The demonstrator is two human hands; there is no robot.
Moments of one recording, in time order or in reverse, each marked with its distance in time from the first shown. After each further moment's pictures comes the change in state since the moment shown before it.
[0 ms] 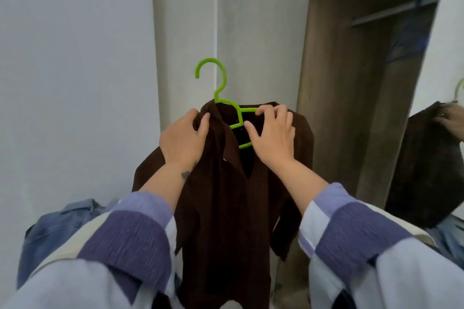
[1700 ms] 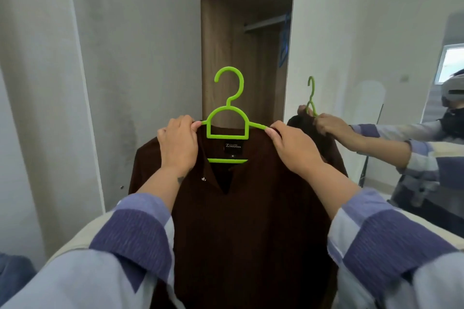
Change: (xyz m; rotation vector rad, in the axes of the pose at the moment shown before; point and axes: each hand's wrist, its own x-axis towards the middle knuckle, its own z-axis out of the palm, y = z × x) left_hand -0.030 0.178 0.128 -0.283 -0.187 0.266; right_hand -0.007 0.201 -0.164 -0.339 -0.169 0.115
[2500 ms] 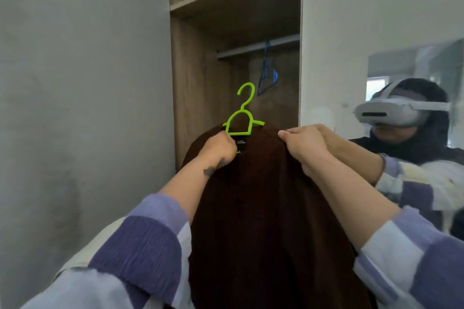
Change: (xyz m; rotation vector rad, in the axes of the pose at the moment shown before) left_hand 0.141 0.043 0.116 -0.396 -0.651 -0.093; right_hand 0.132 0.000 0.028 0.380 0.271 0.690
